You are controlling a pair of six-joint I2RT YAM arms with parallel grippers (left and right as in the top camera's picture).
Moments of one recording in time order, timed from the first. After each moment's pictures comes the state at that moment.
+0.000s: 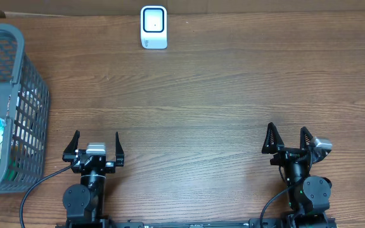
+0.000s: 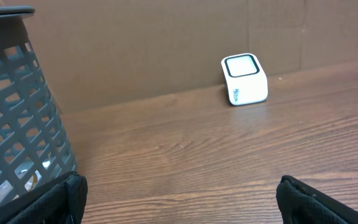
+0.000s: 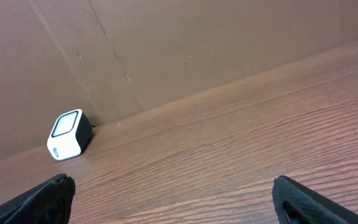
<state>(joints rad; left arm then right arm) 0.04 0.02 0.01 -0.05 0.02 0.19 0.11 0.07 0.02 -0.01 0.11 0.36</state>
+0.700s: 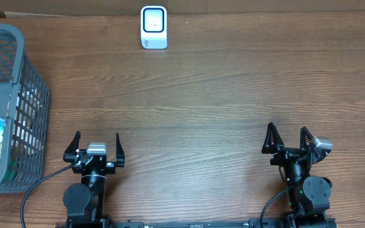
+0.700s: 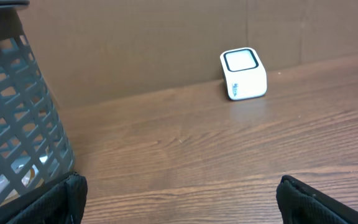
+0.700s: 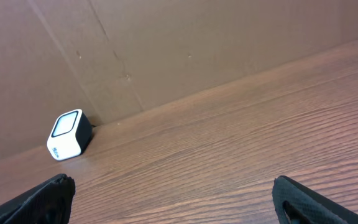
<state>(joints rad) 0.04 0.02 0.01 -0.07 0.02 0.19 0.11 0.07 0.02 -0.01 0.11 0.36</state>
